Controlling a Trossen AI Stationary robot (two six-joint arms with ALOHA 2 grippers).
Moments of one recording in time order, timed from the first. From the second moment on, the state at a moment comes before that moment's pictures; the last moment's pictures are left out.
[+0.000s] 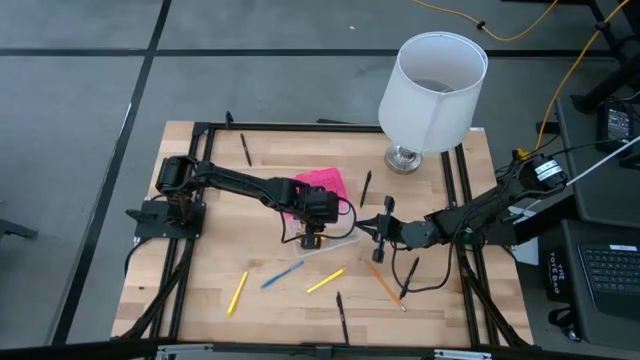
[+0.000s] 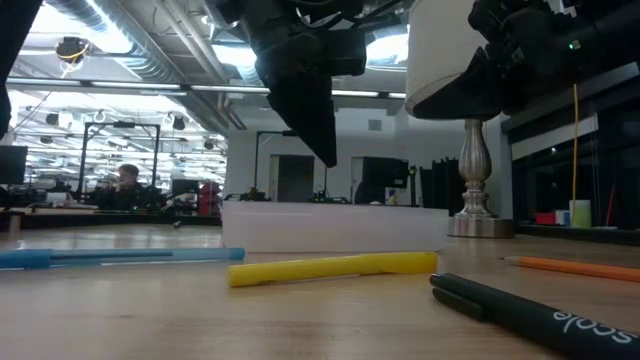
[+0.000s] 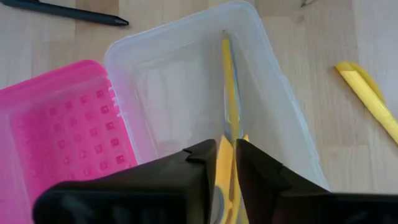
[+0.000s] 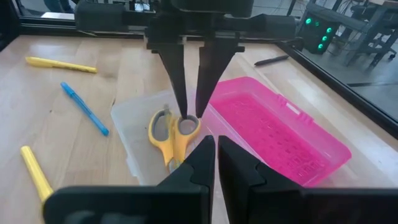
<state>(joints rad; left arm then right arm) -0.05 1.87 1.41 -0.63 -0.03 0.00 0.40 1.37 0.46 0.54 0.64 0.13</state>
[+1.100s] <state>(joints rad) -0.23 1.32 0.83 -0.12 -0.19 -0.04 0.47 1.37 0.46 0.44 0.57 0.20</state>
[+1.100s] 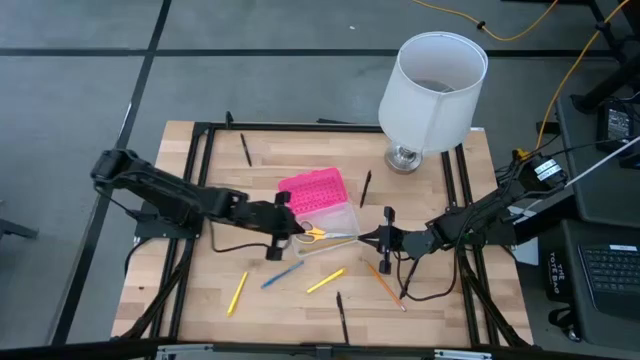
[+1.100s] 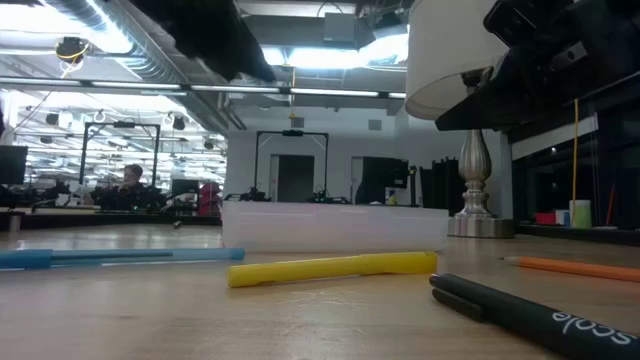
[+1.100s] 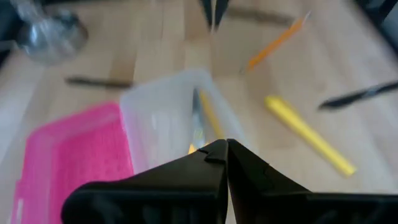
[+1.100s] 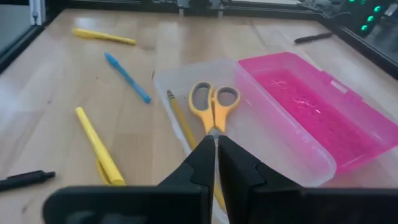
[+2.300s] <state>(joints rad) -0.27 0.88 0.44 0.18 -0.37 0.12 0.58 1.74 1.40 -1.01 0.21 1.06</state>
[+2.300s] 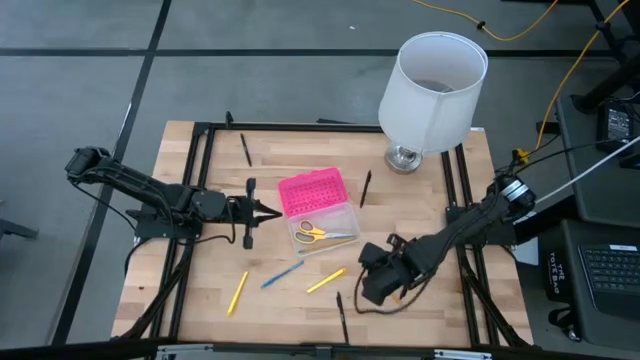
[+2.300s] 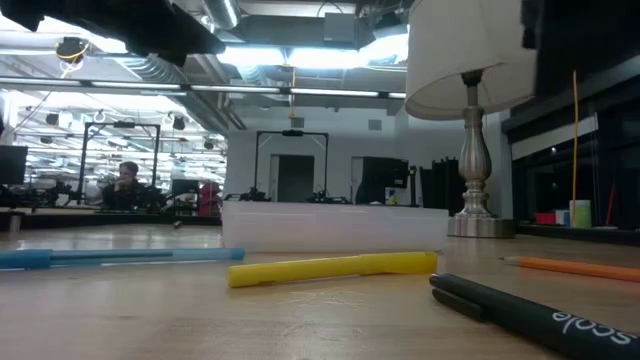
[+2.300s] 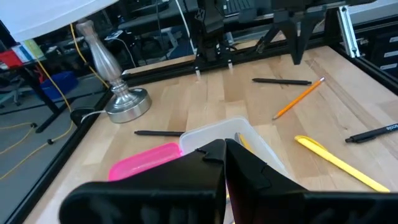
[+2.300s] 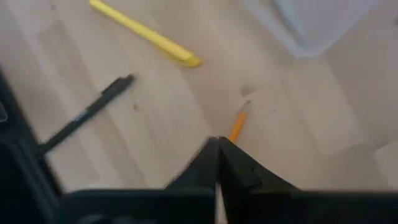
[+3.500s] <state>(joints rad) -0.27 0.88 0.44 0.18 -0.37 0.10 0.82 1.75 1.41 -1.33 0.17 1.96</state>
